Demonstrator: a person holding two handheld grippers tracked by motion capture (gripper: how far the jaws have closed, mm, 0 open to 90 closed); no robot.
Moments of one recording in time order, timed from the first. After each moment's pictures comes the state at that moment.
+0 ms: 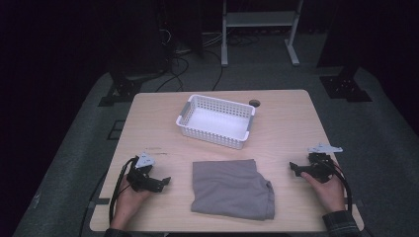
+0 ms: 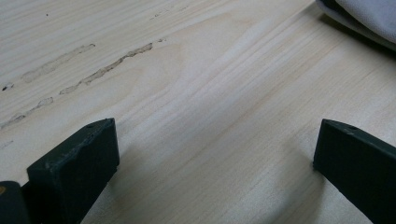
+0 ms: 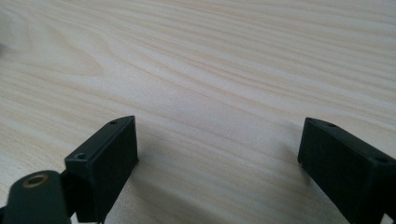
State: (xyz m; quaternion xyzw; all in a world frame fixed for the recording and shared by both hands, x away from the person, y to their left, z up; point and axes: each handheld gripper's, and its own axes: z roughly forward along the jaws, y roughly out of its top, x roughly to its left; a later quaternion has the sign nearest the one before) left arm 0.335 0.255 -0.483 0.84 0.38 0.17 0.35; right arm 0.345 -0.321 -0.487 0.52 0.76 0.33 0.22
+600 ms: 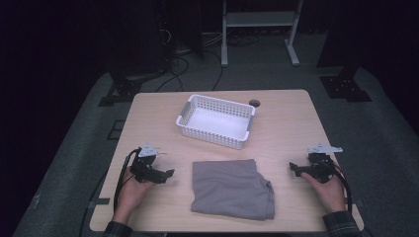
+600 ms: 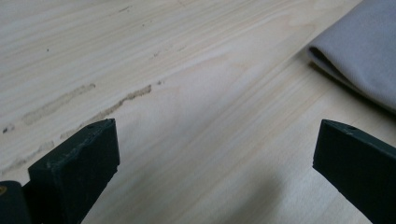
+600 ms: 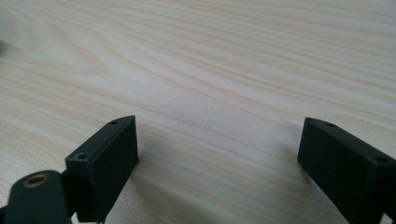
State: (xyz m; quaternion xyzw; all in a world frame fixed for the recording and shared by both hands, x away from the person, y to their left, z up) left arm 0.357 0.241 -0.460 0.83 0.39 0.15 0.36; right arm 0.345 -0.321 -0.487 0.51 0.76 0.34 0.22
